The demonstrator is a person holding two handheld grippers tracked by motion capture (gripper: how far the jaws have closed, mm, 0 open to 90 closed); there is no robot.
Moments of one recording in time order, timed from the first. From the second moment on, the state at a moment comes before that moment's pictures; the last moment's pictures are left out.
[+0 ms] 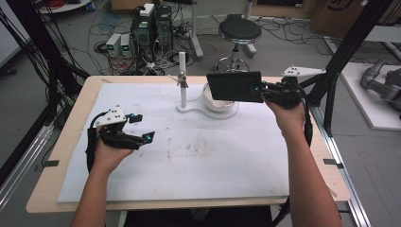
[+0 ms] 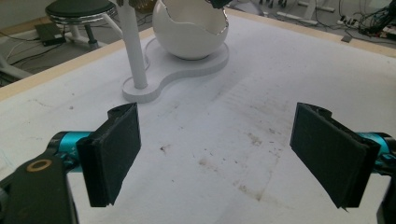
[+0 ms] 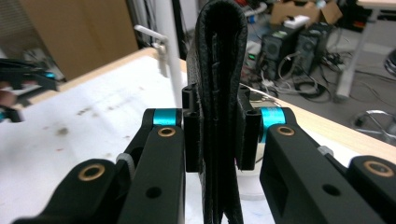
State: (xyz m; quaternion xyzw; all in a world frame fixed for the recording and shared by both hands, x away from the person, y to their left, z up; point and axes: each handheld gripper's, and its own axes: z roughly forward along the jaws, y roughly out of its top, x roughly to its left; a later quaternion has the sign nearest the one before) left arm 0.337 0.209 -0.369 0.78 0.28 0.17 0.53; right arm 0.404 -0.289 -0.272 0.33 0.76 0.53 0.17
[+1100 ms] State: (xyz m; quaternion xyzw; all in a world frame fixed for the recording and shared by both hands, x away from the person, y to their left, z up) left arm 0.336 0.206 -0.374 0.79 0.27 0.16 0.52; right arm 0.473 -0.274 -0.321 0.45 0.75 0.42 0.23
